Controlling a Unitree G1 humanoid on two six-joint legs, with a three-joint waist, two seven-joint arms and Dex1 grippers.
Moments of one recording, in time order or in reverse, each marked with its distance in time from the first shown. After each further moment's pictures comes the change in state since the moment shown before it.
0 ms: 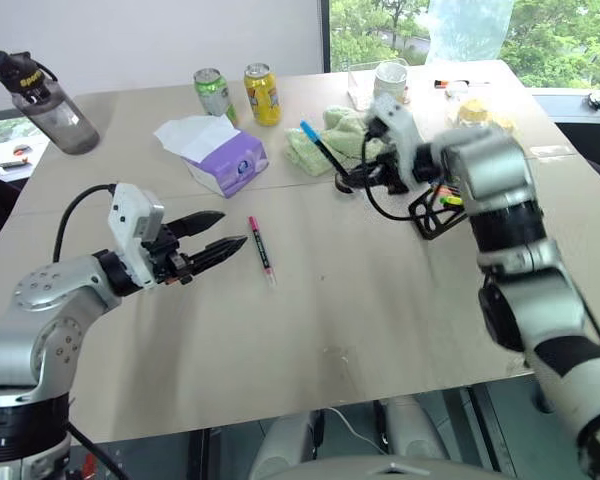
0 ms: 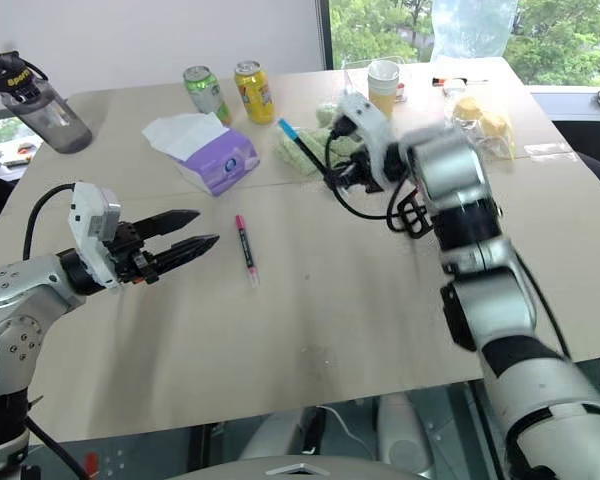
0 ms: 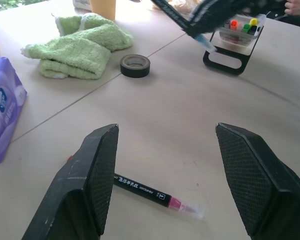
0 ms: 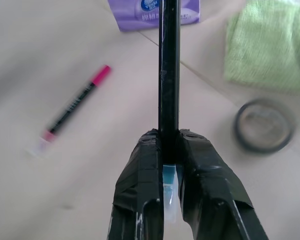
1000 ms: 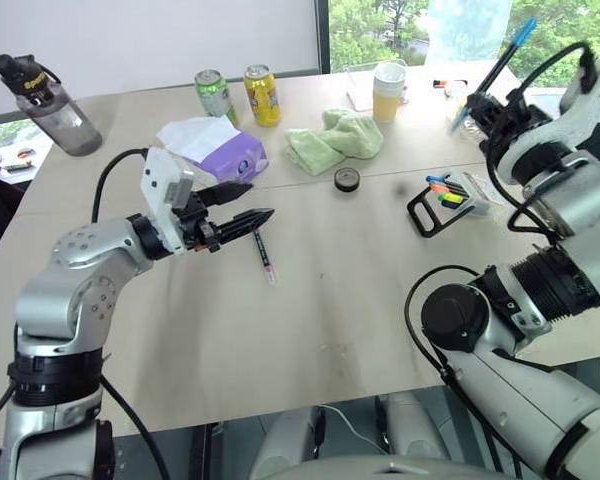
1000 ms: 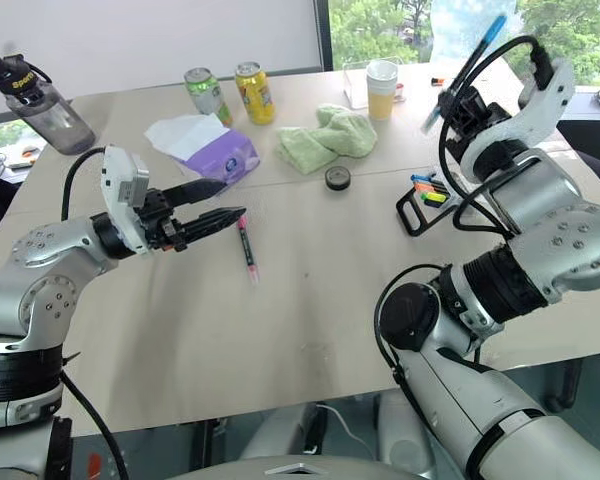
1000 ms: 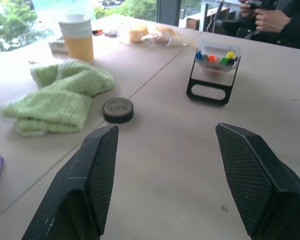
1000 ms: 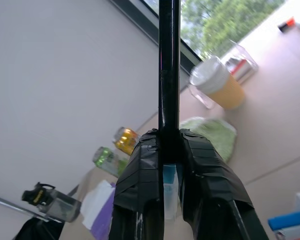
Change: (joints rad) left arm -0.263 -0.020 -0.137 0.108 0.031 -0.040 -0.031; right arm -0.078 0.320 -0.916 -0.694 0.523 0.269 -0.962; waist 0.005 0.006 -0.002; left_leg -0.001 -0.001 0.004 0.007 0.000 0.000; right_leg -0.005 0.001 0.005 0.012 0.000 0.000
